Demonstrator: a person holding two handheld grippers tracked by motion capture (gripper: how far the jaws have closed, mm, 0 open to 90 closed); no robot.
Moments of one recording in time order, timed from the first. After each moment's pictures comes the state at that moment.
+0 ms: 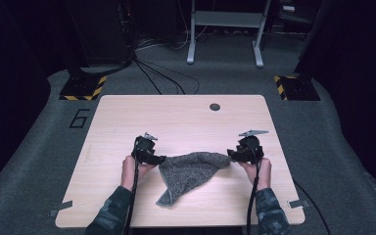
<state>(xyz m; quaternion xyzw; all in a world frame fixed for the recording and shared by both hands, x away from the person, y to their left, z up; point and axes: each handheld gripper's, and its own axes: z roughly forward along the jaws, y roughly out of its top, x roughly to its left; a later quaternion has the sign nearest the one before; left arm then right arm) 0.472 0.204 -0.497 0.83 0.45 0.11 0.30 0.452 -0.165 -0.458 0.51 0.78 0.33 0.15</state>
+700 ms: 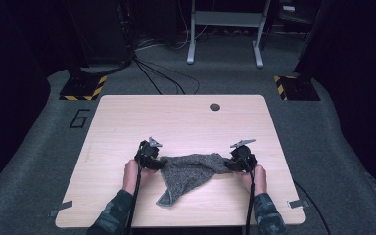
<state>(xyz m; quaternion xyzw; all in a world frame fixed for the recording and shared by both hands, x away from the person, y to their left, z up) 0.459 0.194 -0.507 0.85 0.41 0.15 0.29 0.452 -0.158 -0.503 0.48 0.82 0.27 0.14</state>
